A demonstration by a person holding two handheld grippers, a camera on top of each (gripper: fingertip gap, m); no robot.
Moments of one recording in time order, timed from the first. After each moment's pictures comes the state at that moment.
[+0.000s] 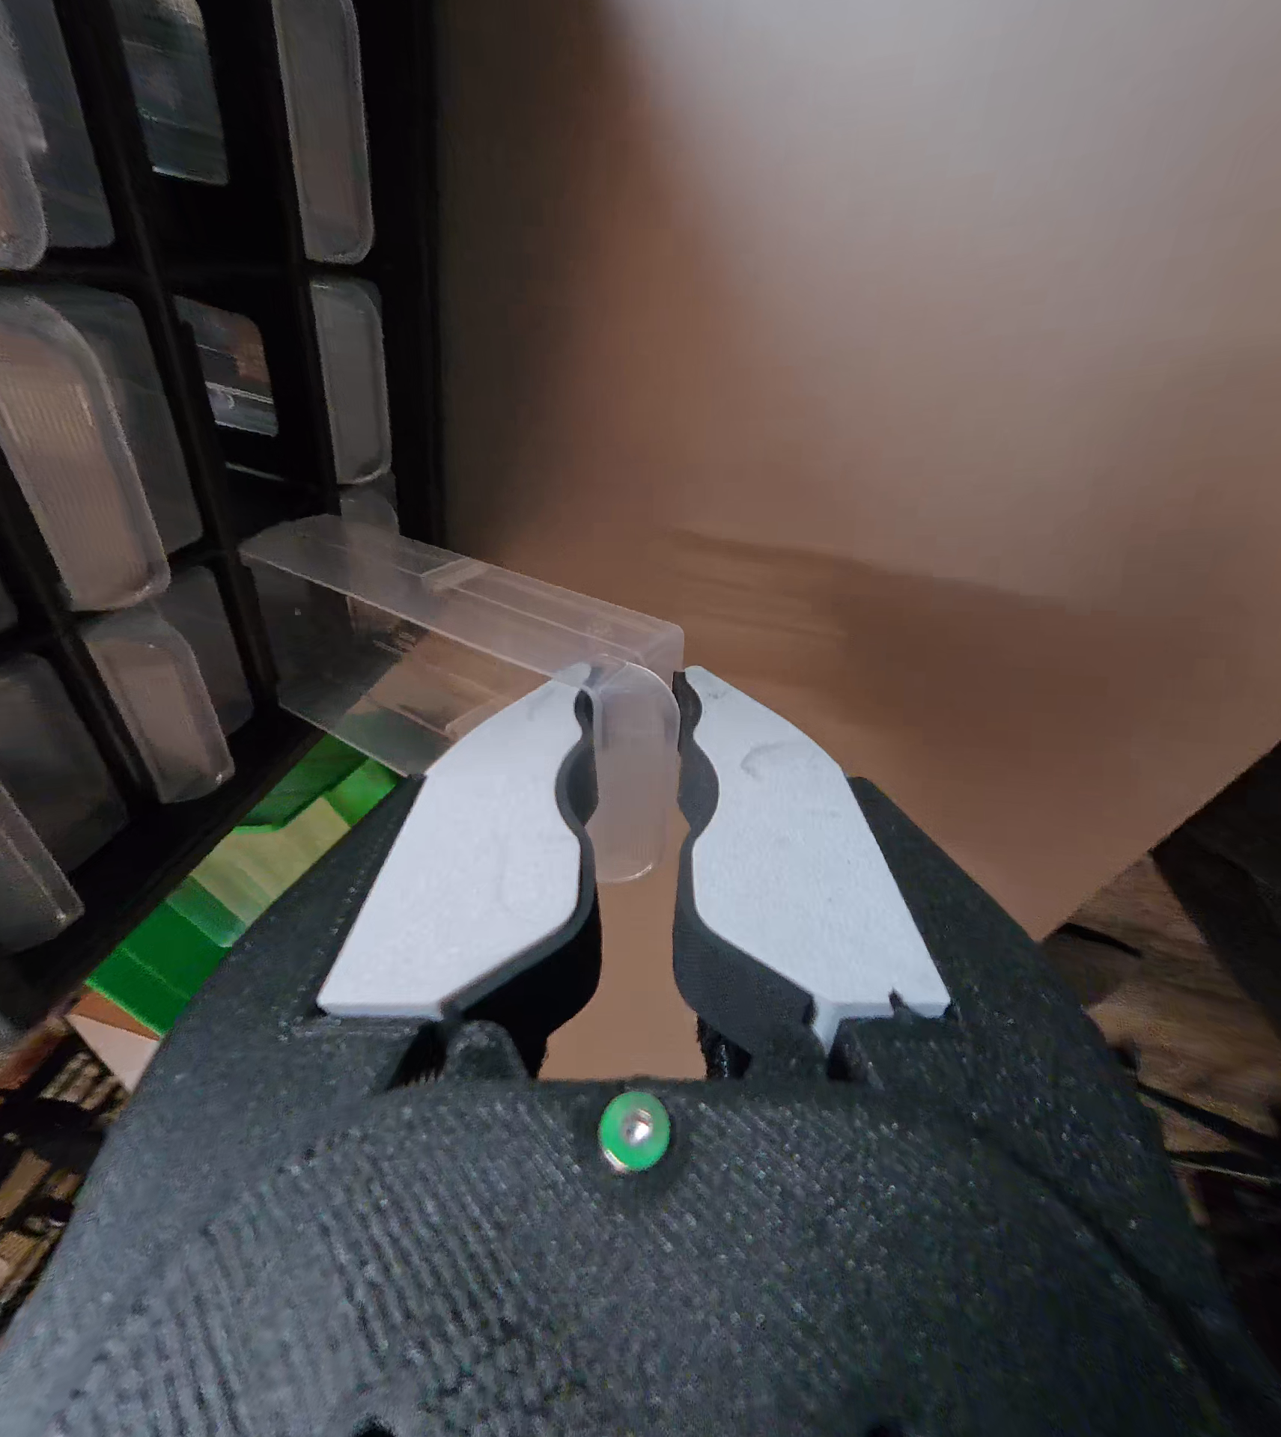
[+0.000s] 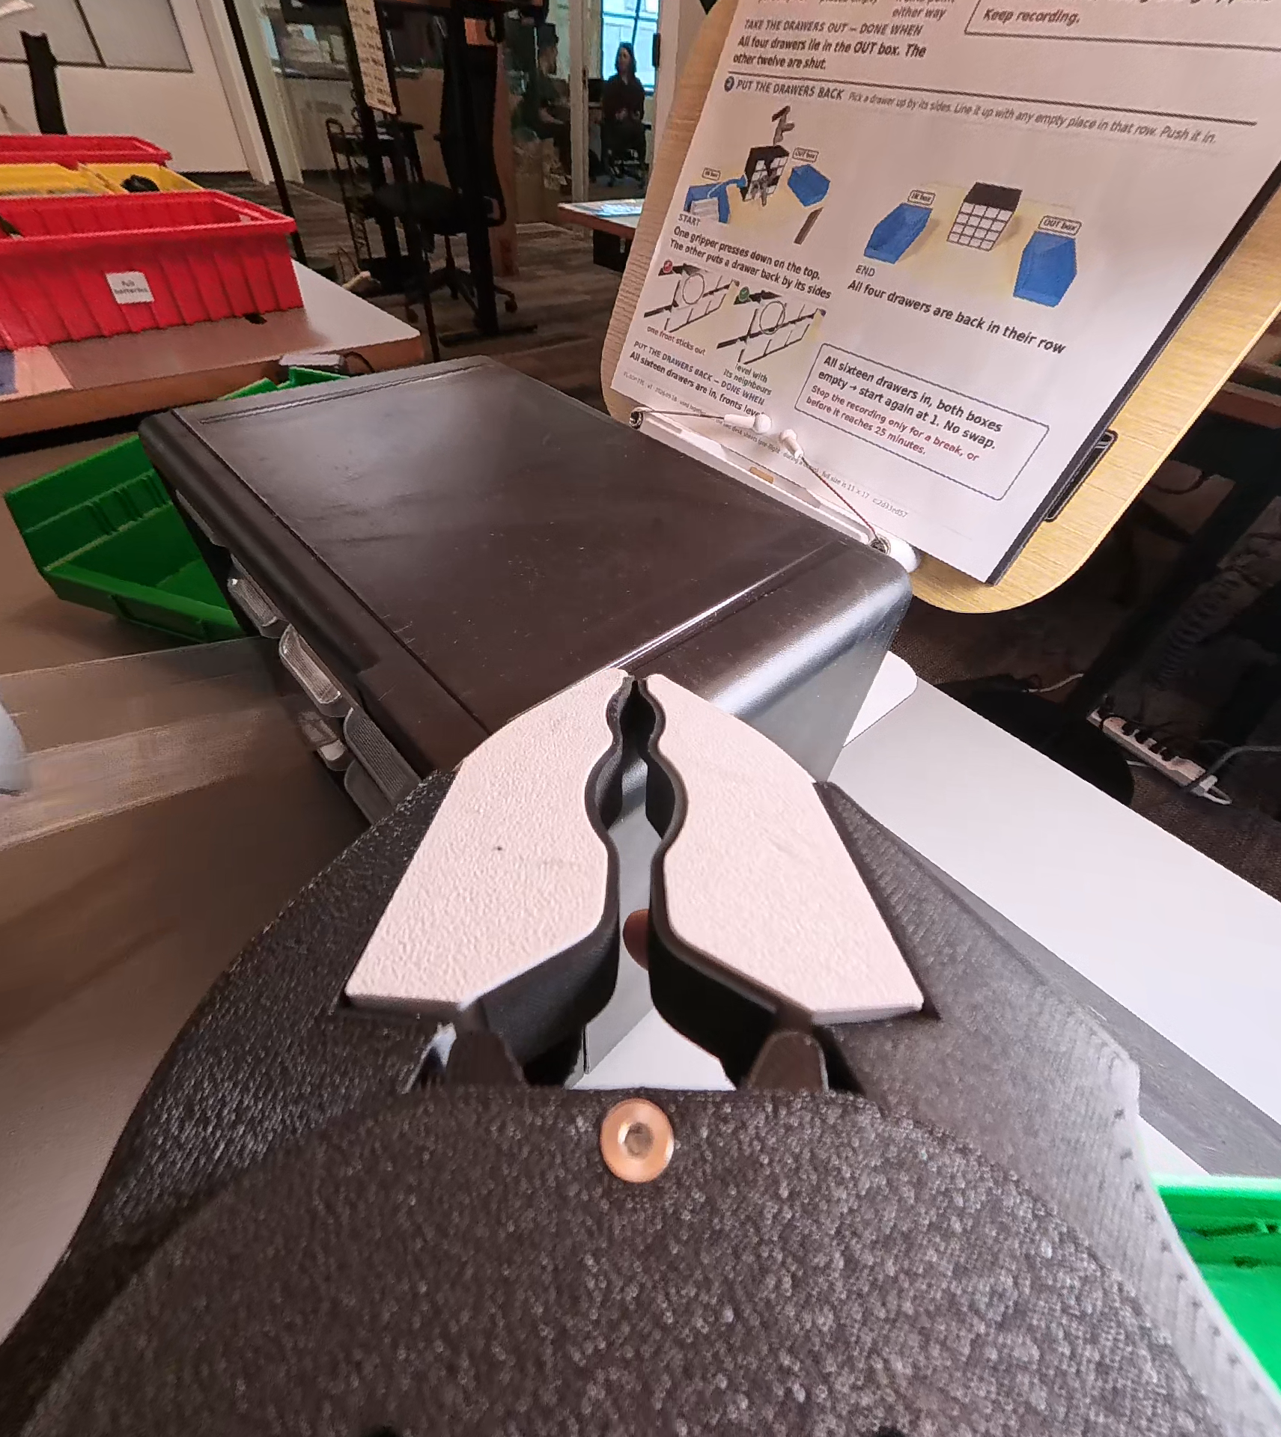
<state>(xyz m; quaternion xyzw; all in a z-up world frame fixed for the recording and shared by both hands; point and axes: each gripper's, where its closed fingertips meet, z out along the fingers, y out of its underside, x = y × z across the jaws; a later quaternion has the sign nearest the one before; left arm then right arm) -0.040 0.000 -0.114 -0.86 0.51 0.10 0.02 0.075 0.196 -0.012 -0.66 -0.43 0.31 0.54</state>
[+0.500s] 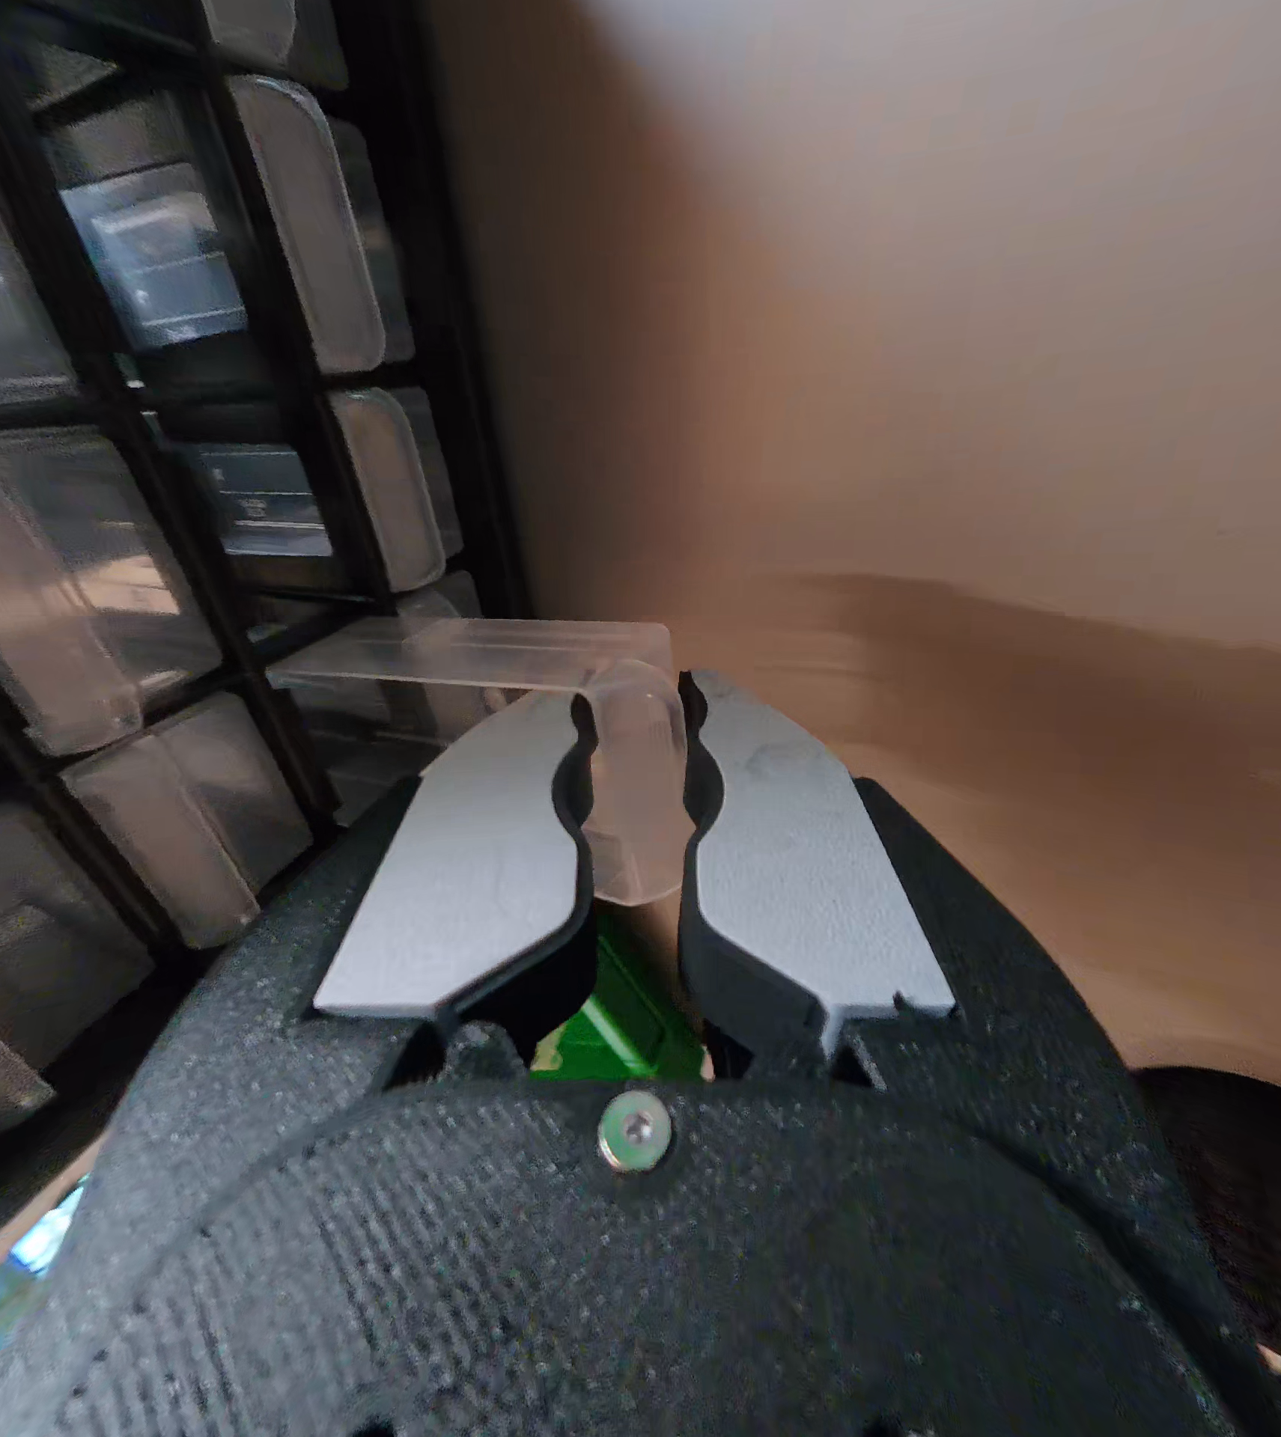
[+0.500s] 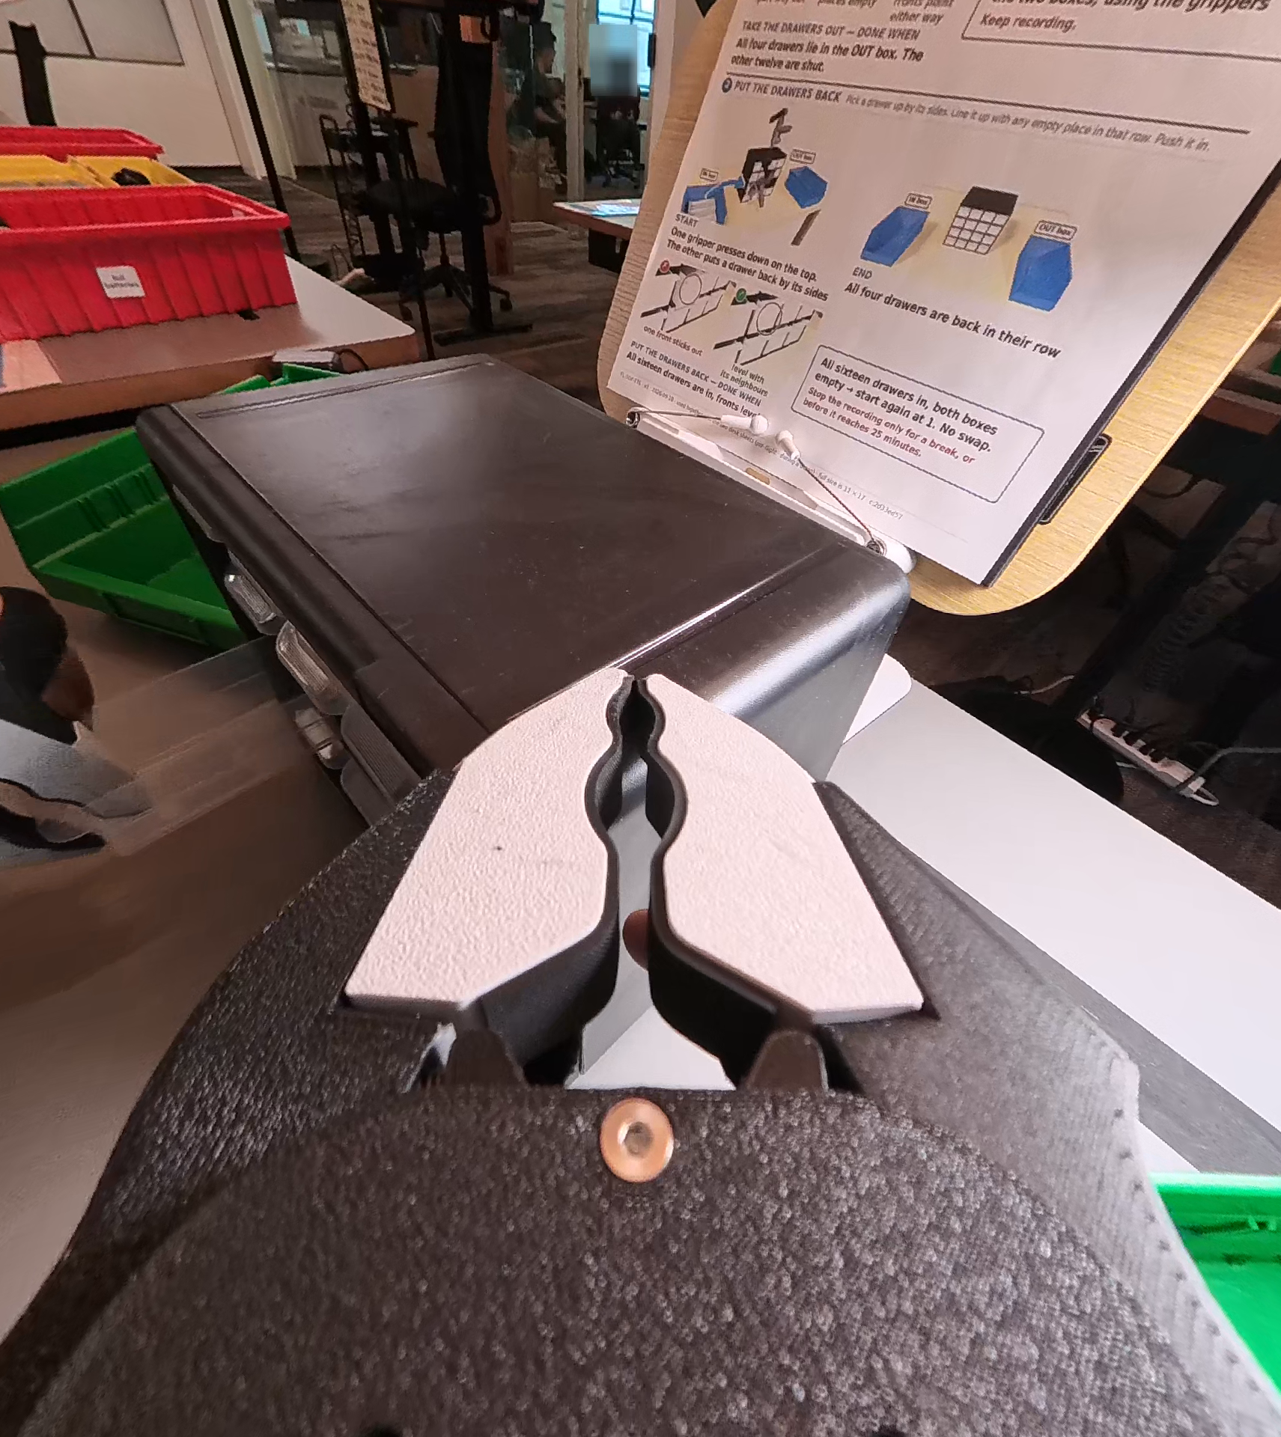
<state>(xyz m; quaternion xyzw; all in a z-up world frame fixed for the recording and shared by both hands) -0.056 0.020 -0.160 -0.76 0.62 0.17 0.13 0.075 0.196 -0.012 -0.66 -0.43 0.30 0.54</state>
